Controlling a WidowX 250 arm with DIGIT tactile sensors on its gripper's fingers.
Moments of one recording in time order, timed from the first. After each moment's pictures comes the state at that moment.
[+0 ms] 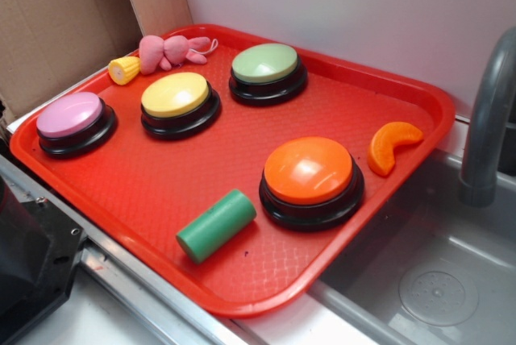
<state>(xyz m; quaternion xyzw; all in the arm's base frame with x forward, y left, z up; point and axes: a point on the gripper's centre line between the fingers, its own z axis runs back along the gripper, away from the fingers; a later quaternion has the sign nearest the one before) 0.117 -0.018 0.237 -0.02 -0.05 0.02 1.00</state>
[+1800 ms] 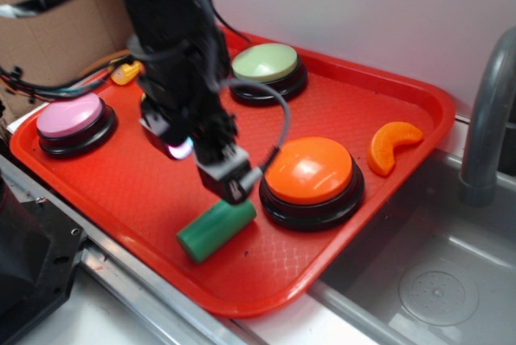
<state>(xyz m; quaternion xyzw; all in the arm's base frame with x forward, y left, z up) 0.173 -0.102 0.050 0.00 -0.02 -0.02 1.00</state>
